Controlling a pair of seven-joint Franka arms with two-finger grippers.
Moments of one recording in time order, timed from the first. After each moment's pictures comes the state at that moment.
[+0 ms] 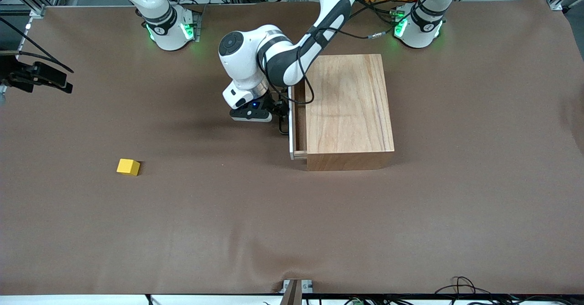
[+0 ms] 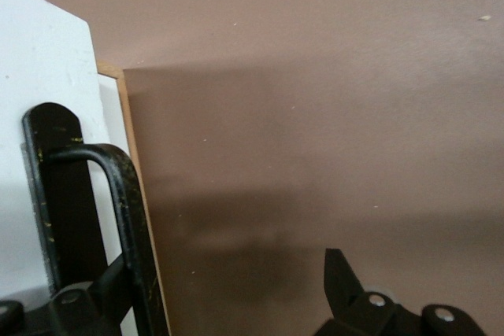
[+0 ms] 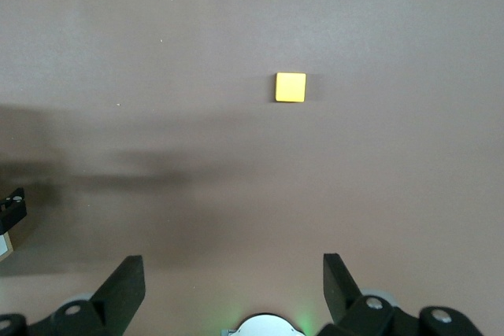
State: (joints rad) left arm -1.09 0.89 0.12 -1.07 0.12 1.91 -0.88; right arm -0.02 0.03 -0.03 -1.47 0.04 1.38 0.01
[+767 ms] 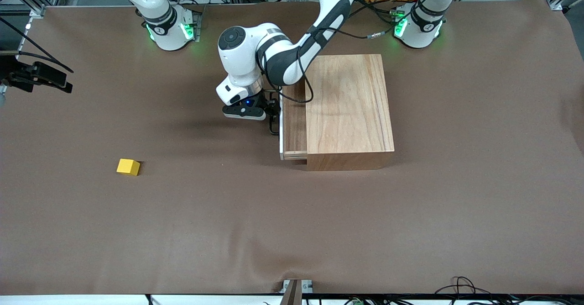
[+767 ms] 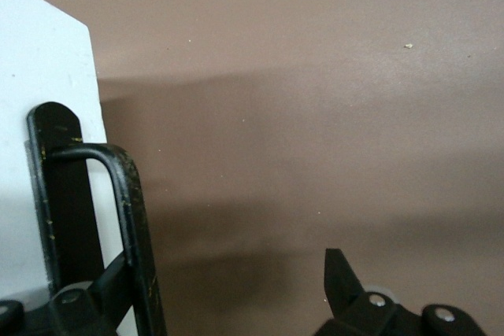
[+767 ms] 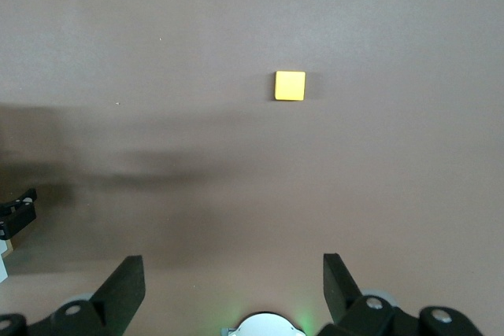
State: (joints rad) left arm -1.10 0.89 0.12 -1.07 0.07 1.99 -0.89; right arm -0.02 0.03 -0.03 -1.47 0.04 1.38 0.01
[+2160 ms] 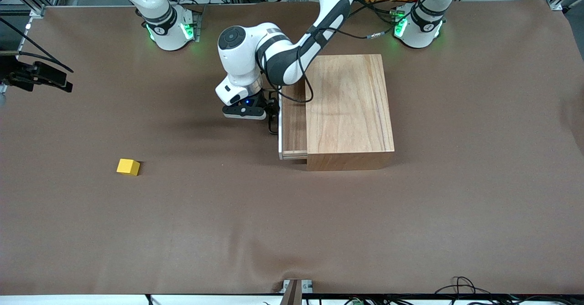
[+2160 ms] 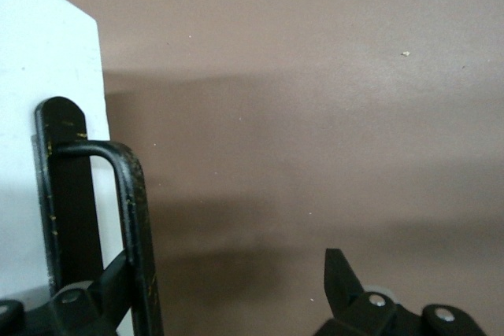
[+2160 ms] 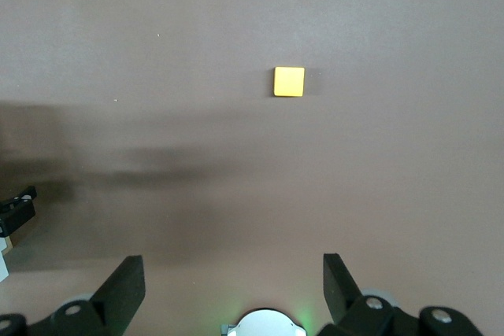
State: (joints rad) left arm -1.10 0.90 0.12 -1.06 0.05 1.99 -0.95; right arm -0.03 0.03 -0.03 -1.48 0.04 1.37 0.01
